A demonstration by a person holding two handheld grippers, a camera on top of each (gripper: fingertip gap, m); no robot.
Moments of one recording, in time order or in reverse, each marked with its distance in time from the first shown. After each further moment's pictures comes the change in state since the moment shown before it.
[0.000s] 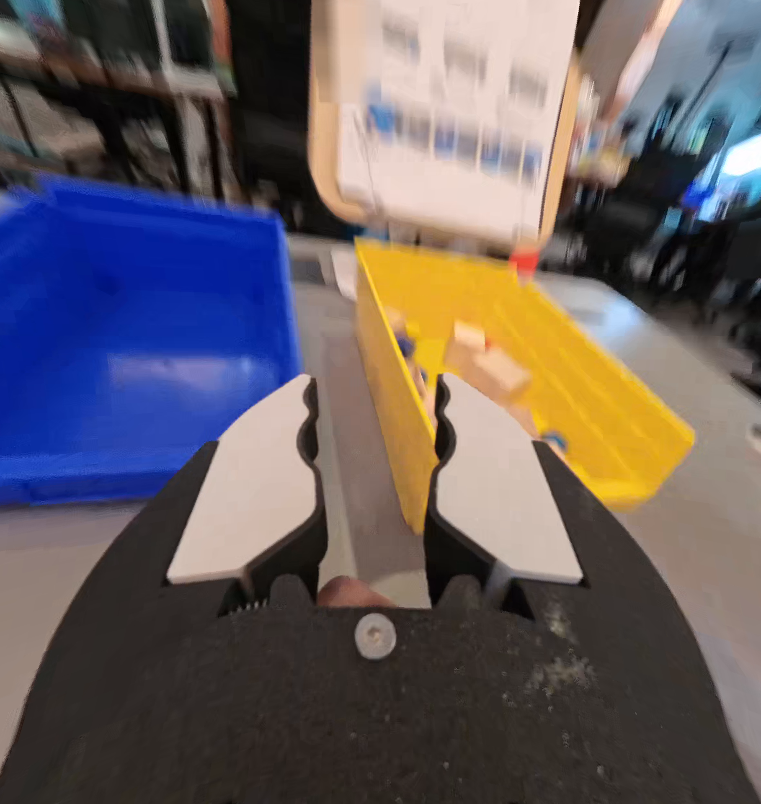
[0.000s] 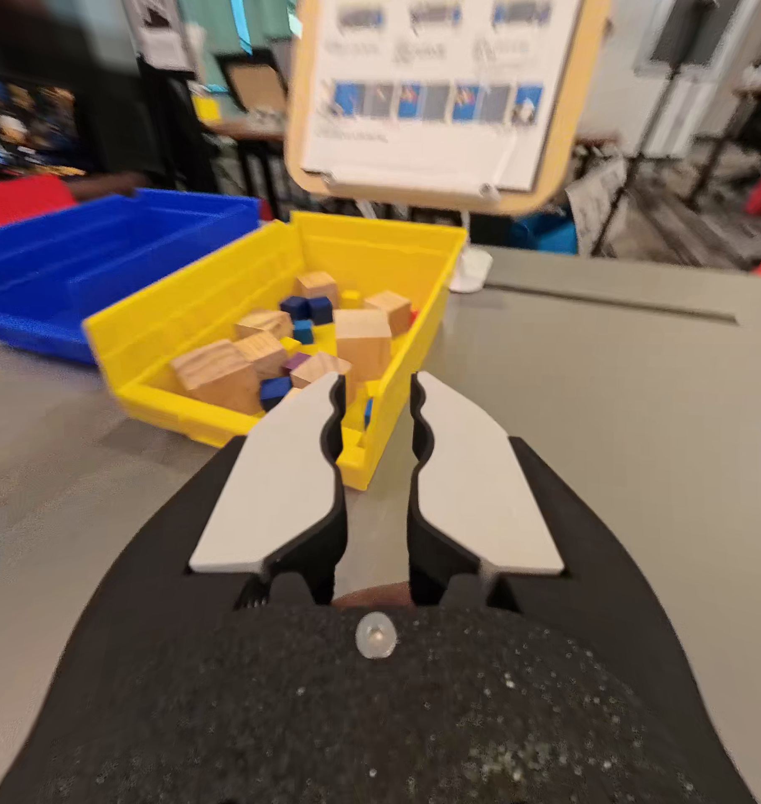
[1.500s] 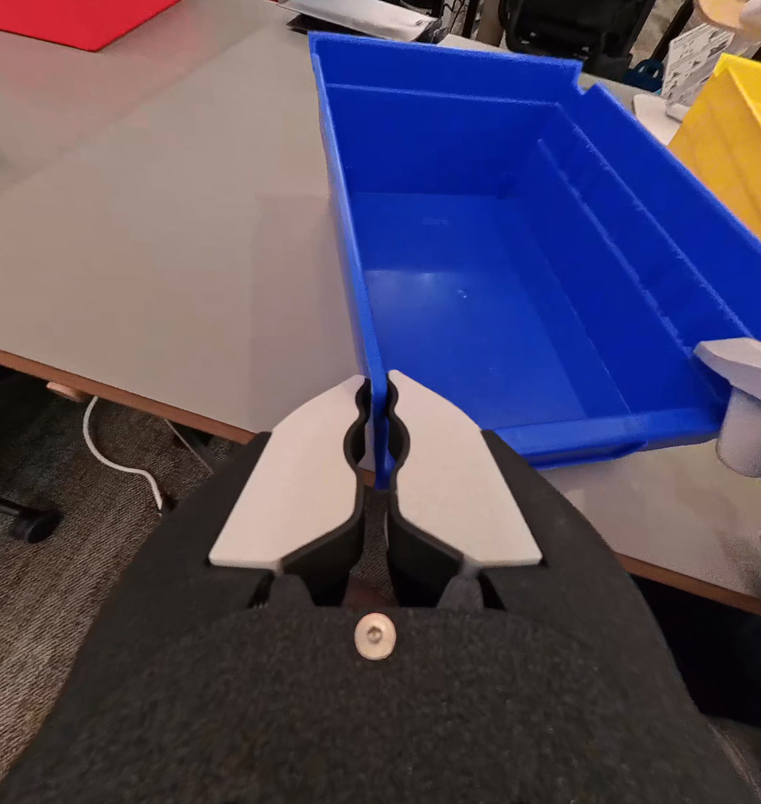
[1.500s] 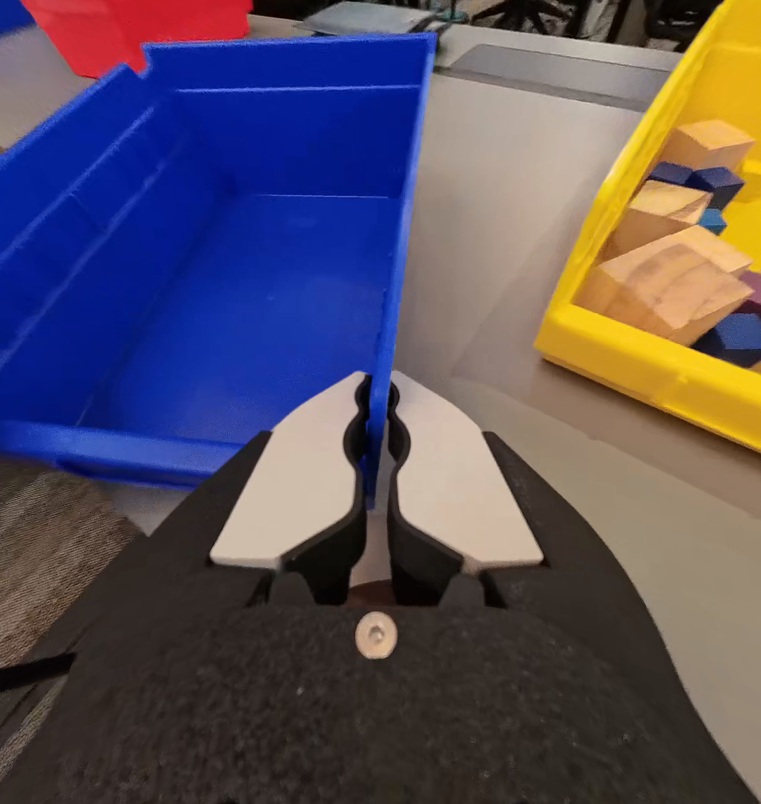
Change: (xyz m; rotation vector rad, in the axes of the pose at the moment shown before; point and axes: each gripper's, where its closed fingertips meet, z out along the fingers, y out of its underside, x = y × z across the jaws) left arm -0.137 0.084 -0.210 -0.268 -0.499 -0.050; right arm -0.268 0.064 0.031 -0.314 -0.250 -0.031
